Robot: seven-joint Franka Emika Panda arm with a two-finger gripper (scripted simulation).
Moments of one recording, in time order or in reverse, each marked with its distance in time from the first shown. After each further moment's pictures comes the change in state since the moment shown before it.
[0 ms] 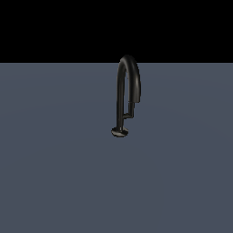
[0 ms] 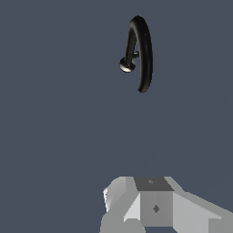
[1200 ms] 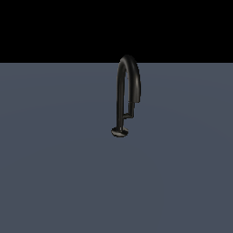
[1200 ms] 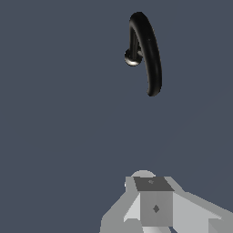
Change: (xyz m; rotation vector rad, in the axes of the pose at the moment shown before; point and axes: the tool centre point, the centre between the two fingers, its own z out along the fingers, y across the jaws) arm 0.061 -0.002 0.008 0.116 -0.149 0.129
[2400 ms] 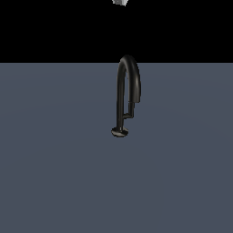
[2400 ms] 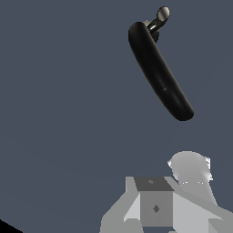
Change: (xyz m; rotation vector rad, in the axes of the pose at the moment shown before) arm 0.136 0.004 0.031 0.268 -0.344 0.294
